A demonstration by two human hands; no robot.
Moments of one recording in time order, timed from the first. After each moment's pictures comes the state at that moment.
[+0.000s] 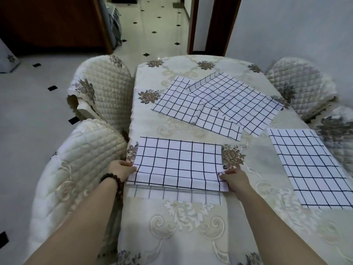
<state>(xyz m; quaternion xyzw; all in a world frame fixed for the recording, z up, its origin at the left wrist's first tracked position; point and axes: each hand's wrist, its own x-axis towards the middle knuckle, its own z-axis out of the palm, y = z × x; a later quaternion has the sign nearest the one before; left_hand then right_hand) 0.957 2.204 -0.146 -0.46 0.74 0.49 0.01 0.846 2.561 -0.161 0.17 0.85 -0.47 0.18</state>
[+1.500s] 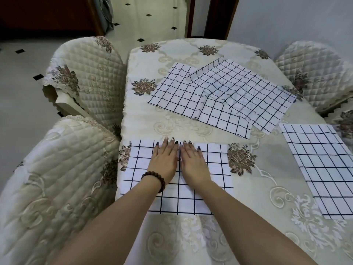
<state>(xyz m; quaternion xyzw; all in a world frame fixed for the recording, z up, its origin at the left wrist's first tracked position) 0.864 2.295 -0.193 -0.05 0.99 0.12 0.04 0.827 2.421 -0.197 -0.28 0.95 -0.14 0.07</state>
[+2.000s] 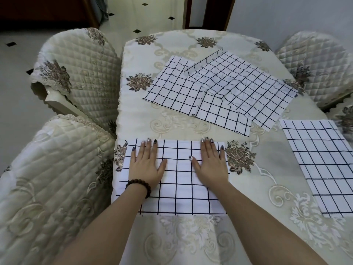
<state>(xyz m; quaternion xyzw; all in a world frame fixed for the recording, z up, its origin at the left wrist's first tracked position) 0.890 2.267 -0.209 -0.16 0.98 0.09 0.04 0.810 2.473 -0.202 -0.17 0.98 -0.06 0.10</state>
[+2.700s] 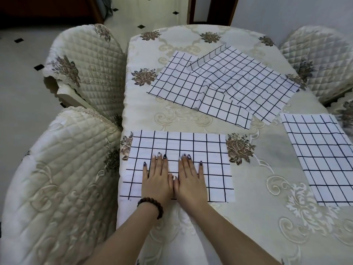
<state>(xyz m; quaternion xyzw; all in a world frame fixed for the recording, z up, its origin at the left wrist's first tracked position) 0.955 2.325 -0.202 -0.16 0.98 0.09 0.04 0.920 2.432 -0.202 -0.24 0.97 -0.09 0.06</state>
